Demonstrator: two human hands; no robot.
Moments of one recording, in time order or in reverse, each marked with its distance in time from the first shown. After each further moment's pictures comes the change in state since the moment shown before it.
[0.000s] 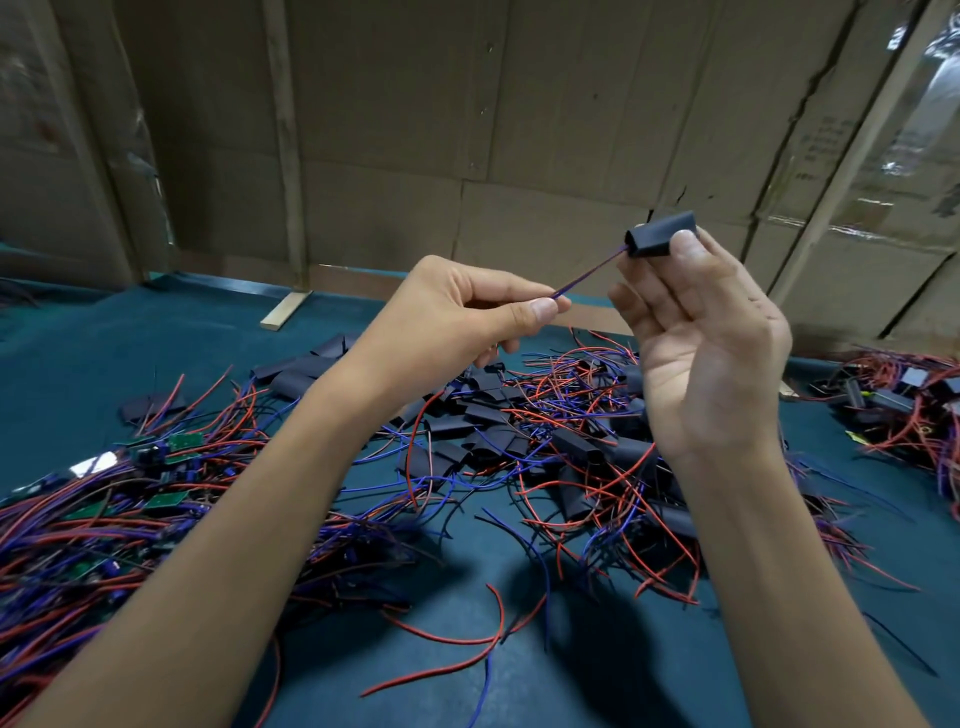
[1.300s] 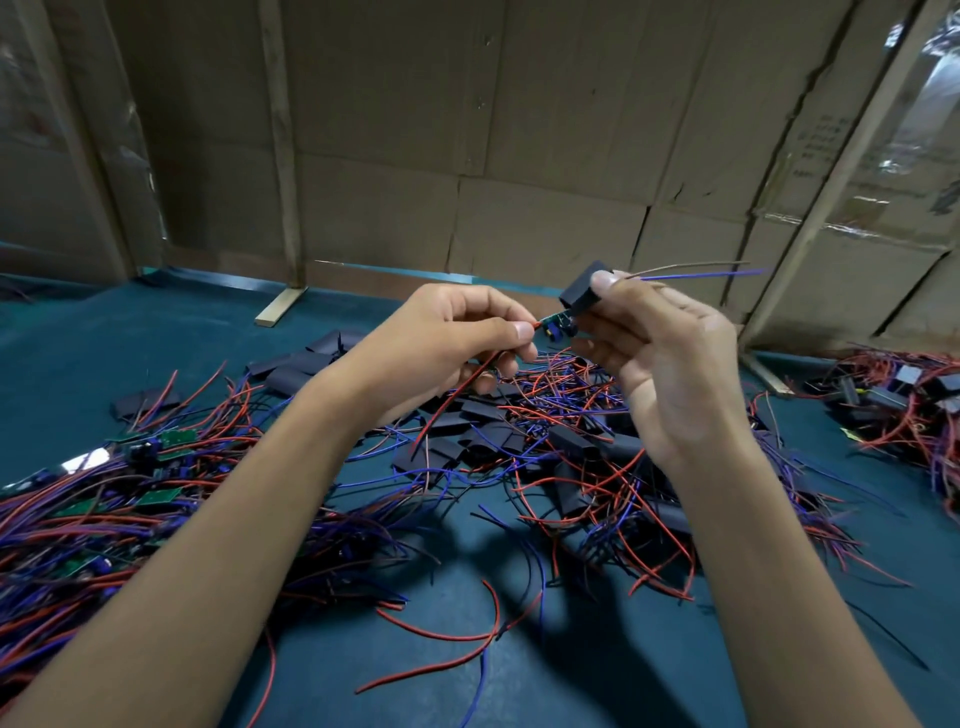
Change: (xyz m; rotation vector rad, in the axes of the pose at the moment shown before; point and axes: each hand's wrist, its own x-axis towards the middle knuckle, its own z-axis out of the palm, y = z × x) left_hand -0.001 -0.017 0.002 -0.243 -0.105 -0.197; right_hand 0.003 0.012 -0.009 -0.305 -0.058 0.187
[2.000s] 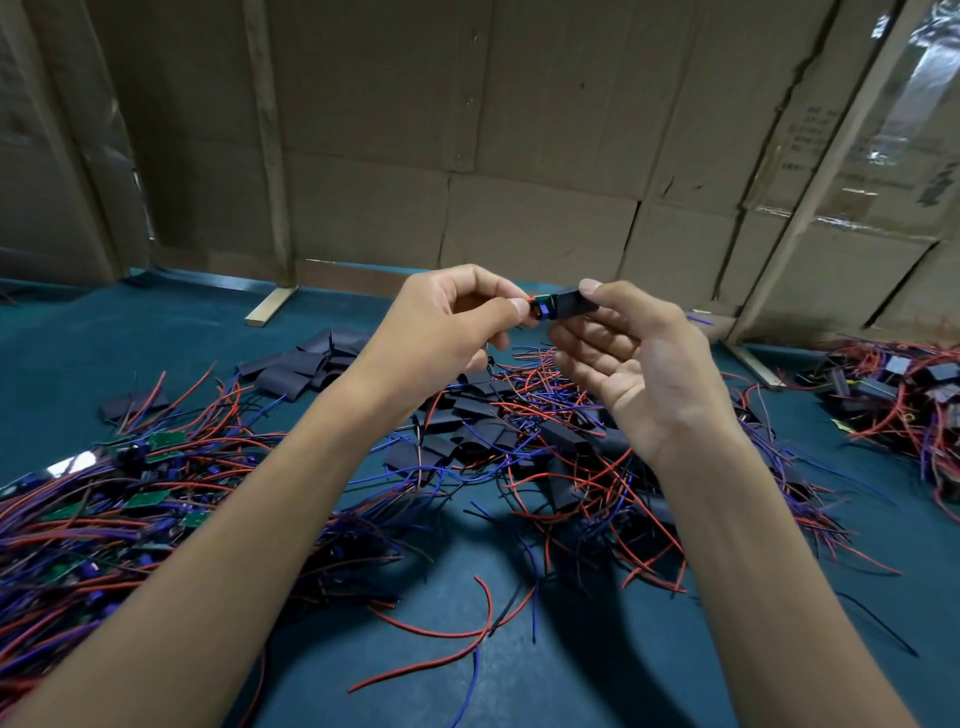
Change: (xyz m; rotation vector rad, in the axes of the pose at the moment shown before) left_hand 0.010 -0.008 0.011 0.099 0.213 0.160; right_hand 0.005 0.002 -0.003 0.073 0.084 0.280
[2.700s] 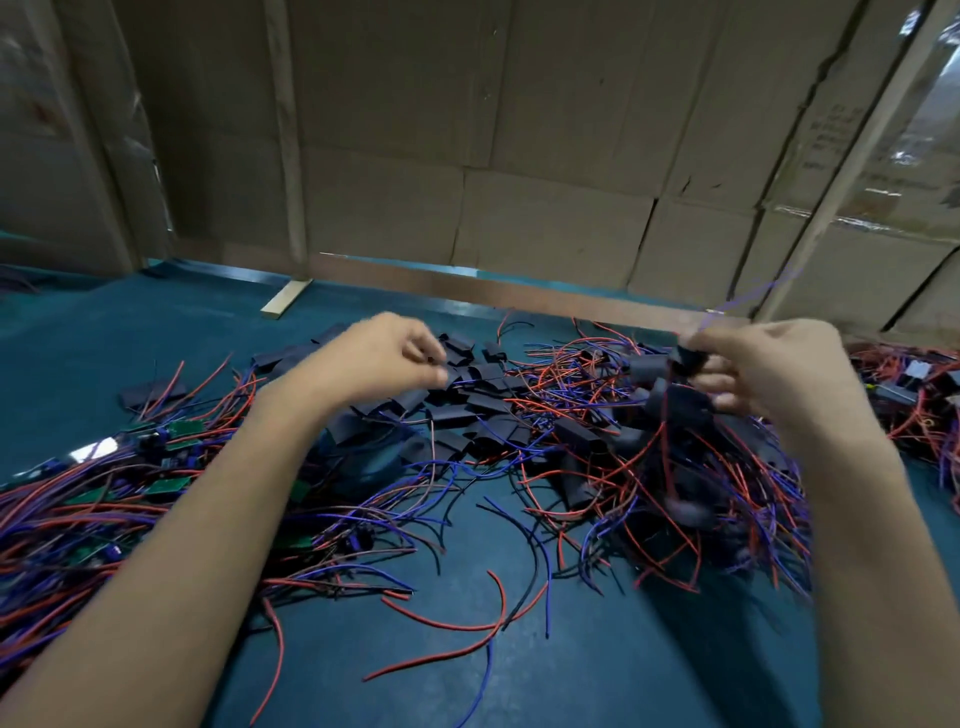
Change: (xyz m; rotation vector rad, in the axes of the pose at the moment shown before) left_hand 0.005 -0.034 -0.069 0.820 -0.178 -0.309; right_hand 0.025 -0.029 -0.076 -0.723 0.277 -0.088
